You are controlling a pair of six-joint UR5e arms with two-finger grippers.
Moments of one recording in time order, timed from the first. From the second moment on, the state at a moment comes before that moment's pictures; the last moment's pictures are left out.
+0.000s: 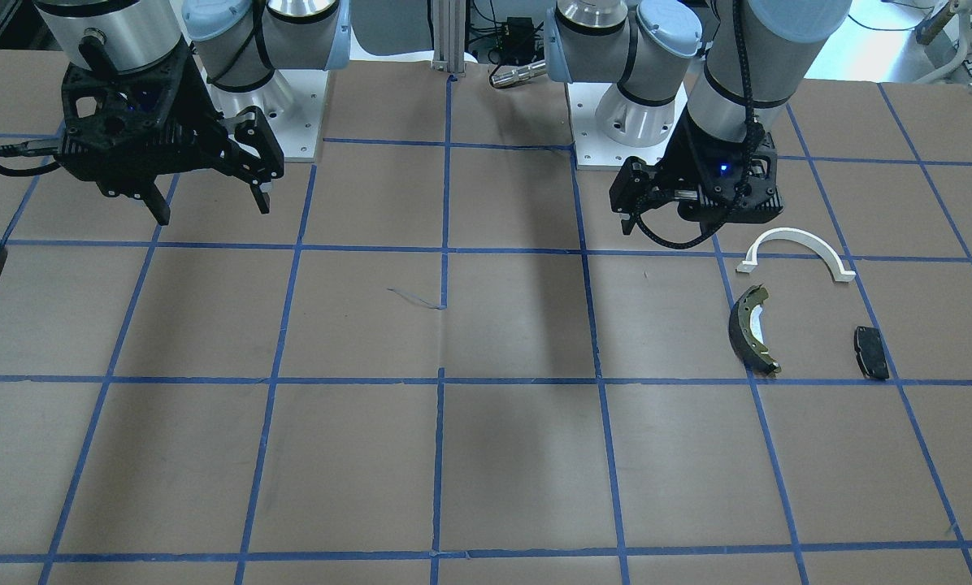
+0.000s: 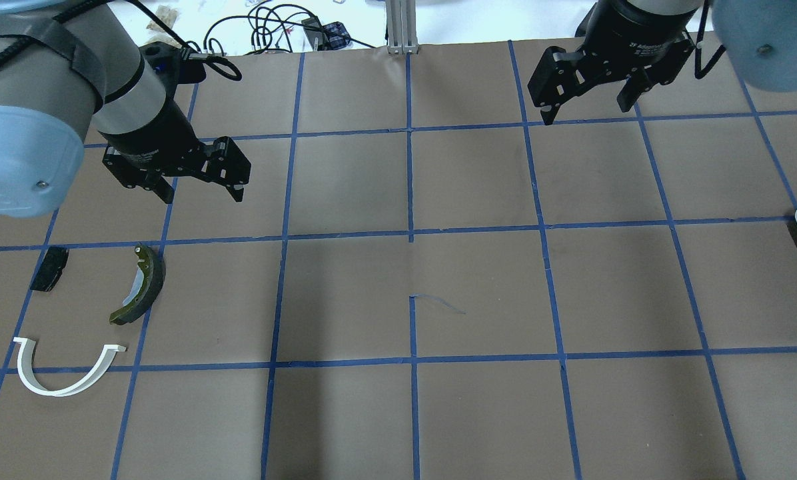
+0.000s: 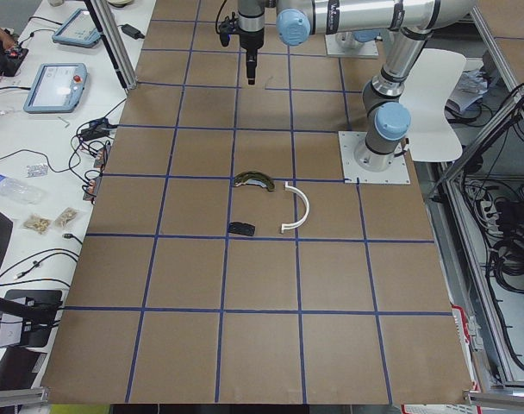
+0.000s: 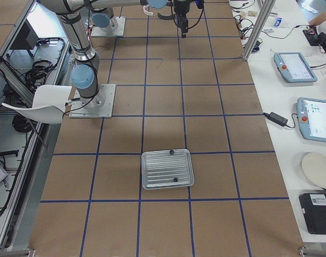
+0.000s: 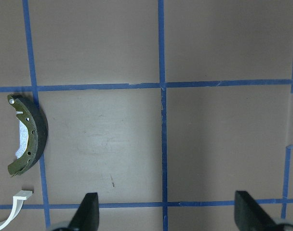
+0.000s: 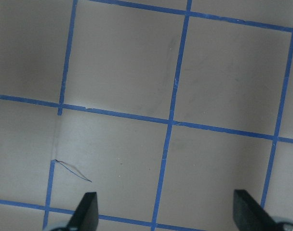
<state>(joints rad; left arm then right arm) -1.55 -1.54 -1.72 -1.46 1.58 0.04 1.61 -1.54 1.47 -1.59 -1.54 -0.12</state>
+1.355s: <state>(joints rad) -1.54 -1.53 -1.72 -1.46 1.58 0.04 1.11 -1.50 1.50 -1.53 -1.61 -0.69</state>
